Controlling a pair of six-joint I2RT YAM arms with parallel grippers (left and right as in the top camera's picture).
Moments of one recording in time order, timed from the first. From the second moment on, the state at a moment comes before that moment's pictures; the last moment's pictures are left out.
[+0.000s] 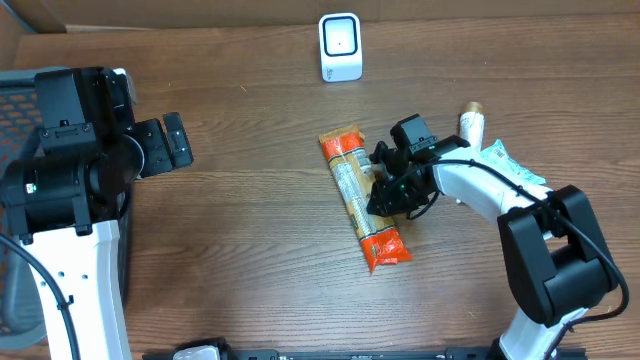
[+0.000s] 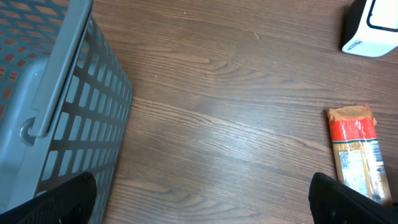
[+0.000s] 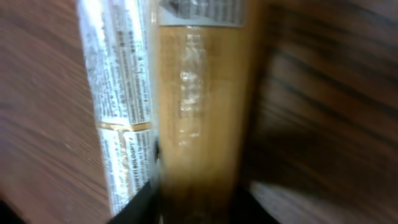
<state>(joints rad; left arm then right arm) 0.14 1.33 1.71 -1.32 -0.06 -0.13 0.41 1.90 1.15 -0.69 -0.43 0.10</state>
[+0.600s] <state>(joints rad) 0.14 1.33 1.71 -1.32 -0.06 -0.13 0.49 1.89 1.46 -1.13 0.00 0.22</state>
